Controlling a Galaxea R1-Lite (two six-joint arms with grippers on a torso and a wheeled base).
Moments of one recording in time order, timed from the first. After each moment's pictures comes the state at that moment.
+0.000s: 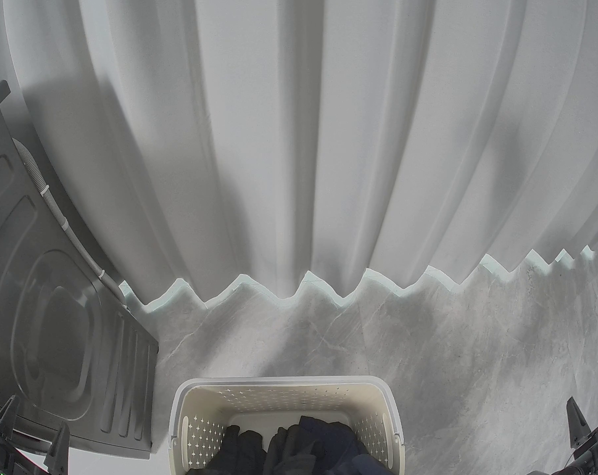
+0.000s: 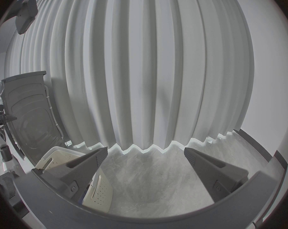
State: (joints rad) left arm 0.00 0.02 -0.02 0.00 -0.02 -0.02; right arm 0.00 0.02 -0.02 0.01 0.01 0.00
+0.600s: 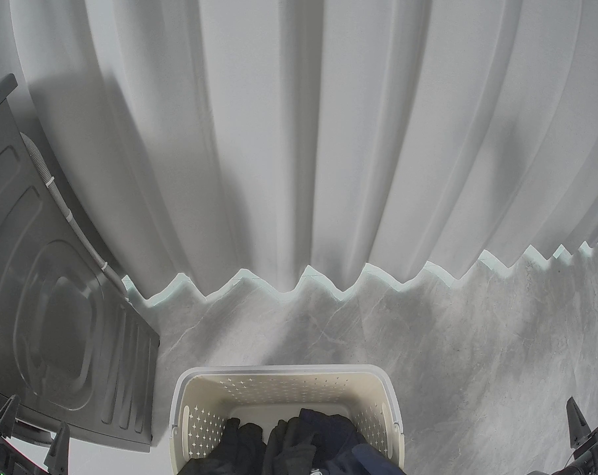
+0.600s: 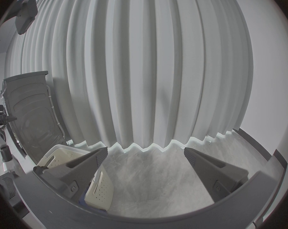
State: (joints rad) left arm 0.00 0.02 -0.02 0.00 -0.02 -0.01; right arm 0.00 0.02 -0.02 0.01 0.01 0.00
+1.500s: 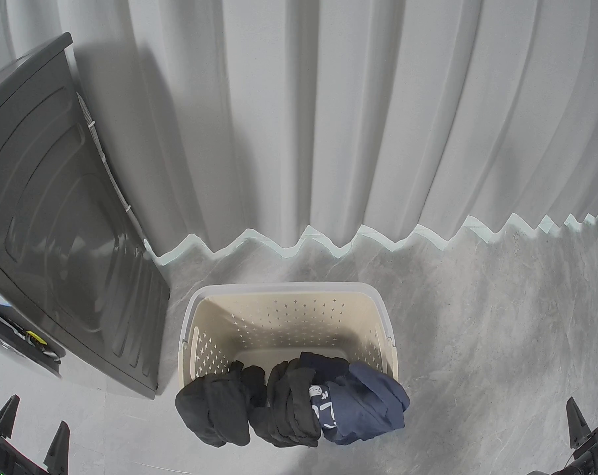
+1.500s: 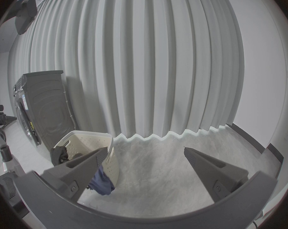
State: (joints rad) left arm 0.00 0.02 -0.02 0.00 -0.02 -0.01; right arm 0.00 0.02 -0.02 0.01 0.01 0.00
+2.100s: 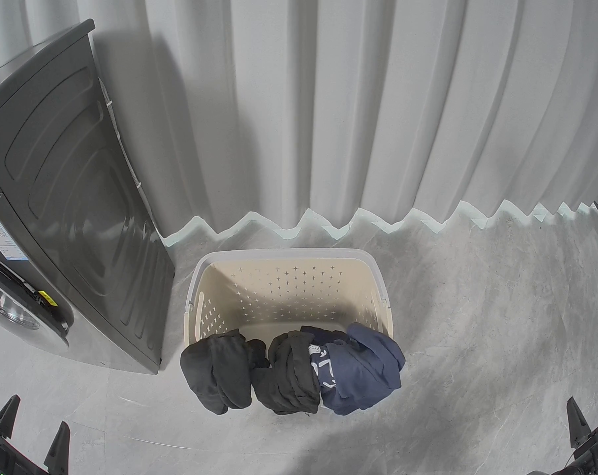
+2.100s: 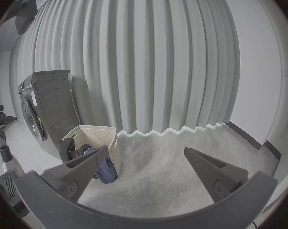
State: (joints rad) left arm 0.00 0.02 -0.02 0.00 -0.02 -0.01; right arm 0.00 0.02 -0.02 0.01 0.01 0.00
